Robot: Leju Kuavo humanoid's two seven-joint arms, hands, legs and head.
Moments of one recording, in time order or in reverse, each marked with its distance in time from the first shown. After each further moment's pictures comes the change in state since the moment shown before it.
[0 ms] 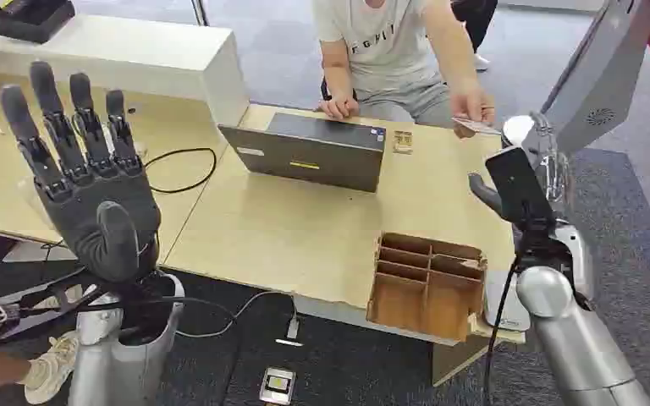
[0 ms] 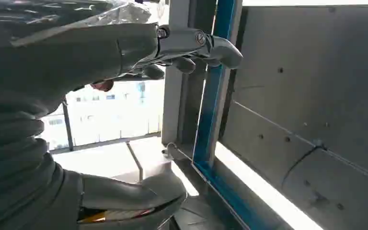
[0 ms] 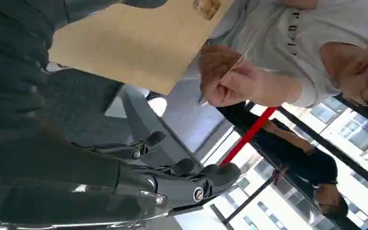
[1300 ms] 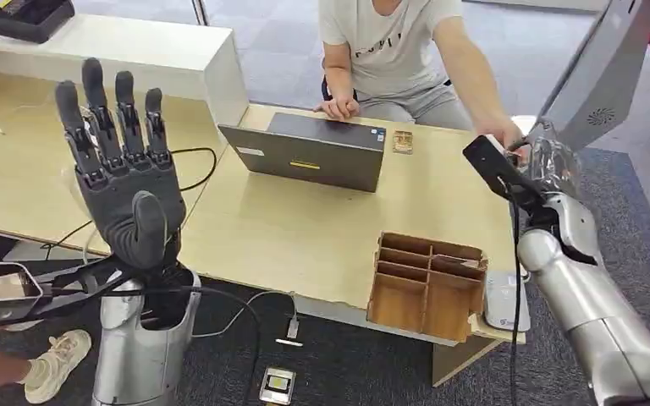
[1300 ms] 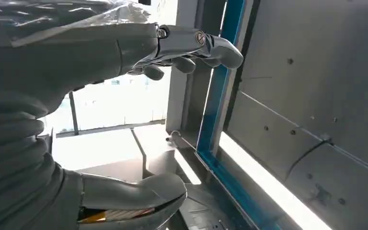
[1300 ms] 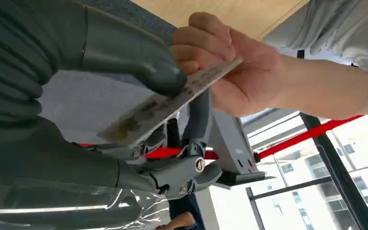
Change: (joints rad) left arm -0.035 -0.106 0.060 0.104 -0.037 -0.140 0.000; right arm -0.250 0.027 0.120 0.517 0.211 0.017 0.033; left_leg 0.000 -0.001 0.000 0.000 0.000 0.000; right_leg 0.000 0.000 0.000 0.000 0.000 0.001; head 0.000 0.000
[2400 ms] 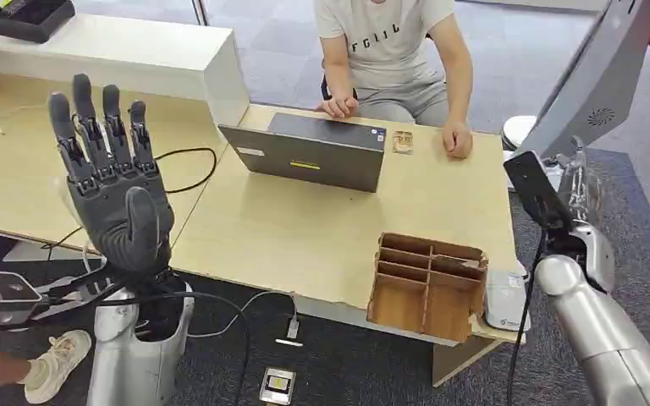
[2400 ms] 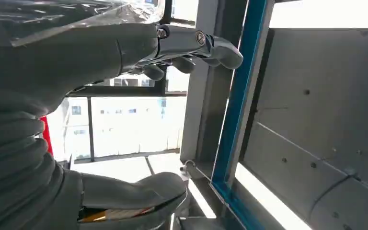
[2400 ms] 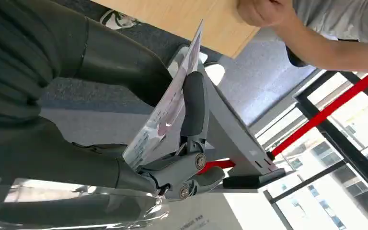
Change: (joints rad) left arm 0.074 0.003 0.037 -0.027 -0.018 0.111 0.000; right arm 0.164 -0.096 -0.071 -0.139 -0.216 -0.152 -0.089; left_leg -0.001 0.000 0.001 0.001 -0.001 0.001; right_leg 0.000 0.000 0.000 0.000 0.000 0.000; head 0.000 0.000
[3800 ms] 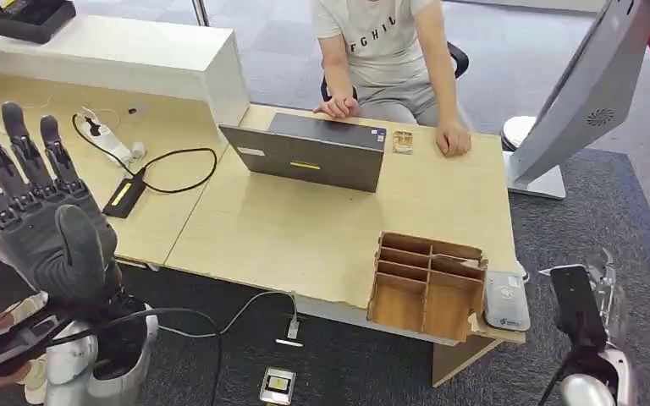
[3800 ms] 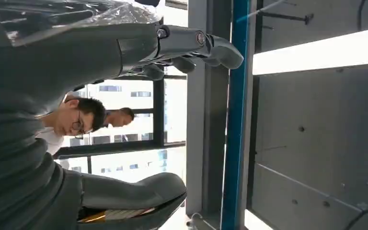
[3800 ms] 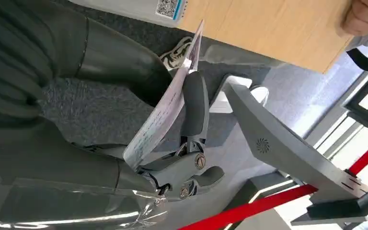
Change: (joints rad) left arm 0.112 0.140 -0.047 -0.199 -0.040 0.300 0.000; right arm 0.503 -0.147 -0.148 -0.363 -0.182 -0.100 -0.032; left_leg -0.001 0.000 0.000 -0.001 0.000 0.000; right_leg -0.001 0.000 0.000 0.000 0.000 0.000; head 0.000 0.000
